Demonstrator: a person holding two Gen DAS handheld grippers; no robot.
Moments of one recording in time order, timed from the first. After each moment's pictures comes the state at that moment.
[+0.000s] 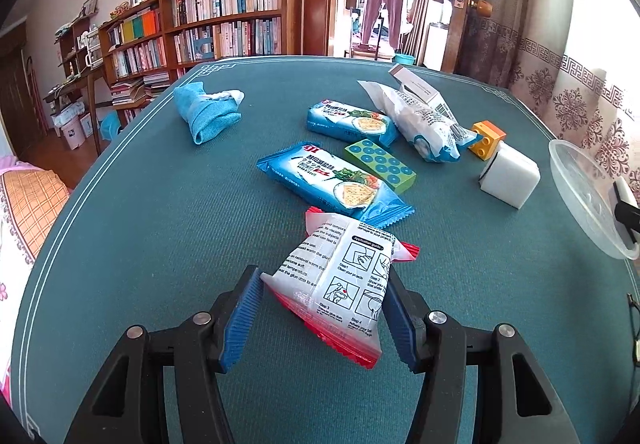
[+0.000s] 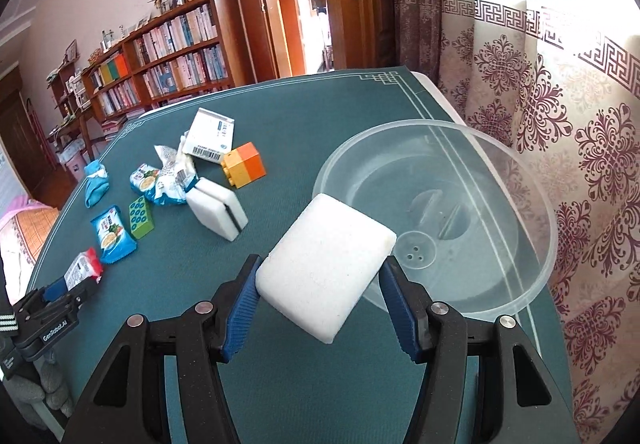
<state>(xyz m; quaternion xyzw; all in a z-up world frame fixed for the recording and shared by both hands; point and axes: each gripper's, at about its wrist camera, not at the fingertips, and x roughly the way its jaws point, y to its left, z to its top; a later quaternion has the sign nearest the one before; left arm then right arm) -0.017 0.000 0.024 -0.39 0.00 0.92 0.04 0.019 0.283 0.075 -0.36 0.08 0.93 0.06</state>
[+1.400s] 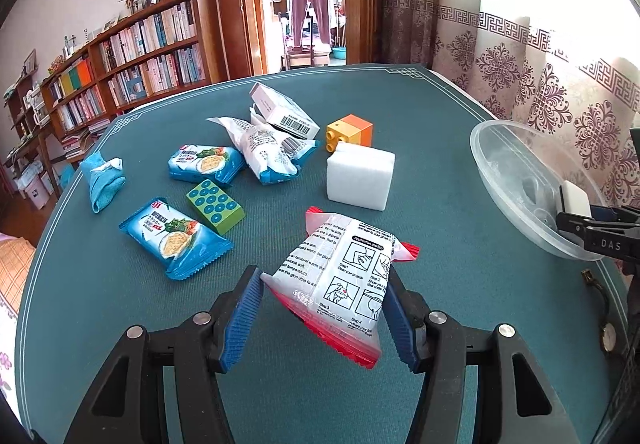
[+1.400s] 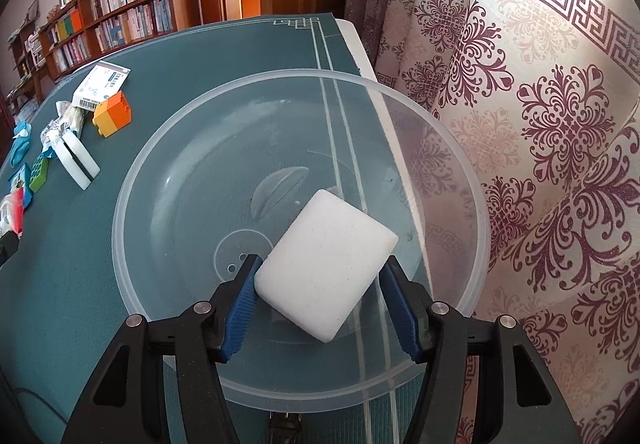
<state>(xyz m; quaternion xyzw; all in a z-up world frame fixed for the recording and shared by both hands) -0.014 0.117 0.047 -0.38 0.07 0.91 0.13 0.024 0.378 0.035 -0.45 0.02 0.89 0.11</state>
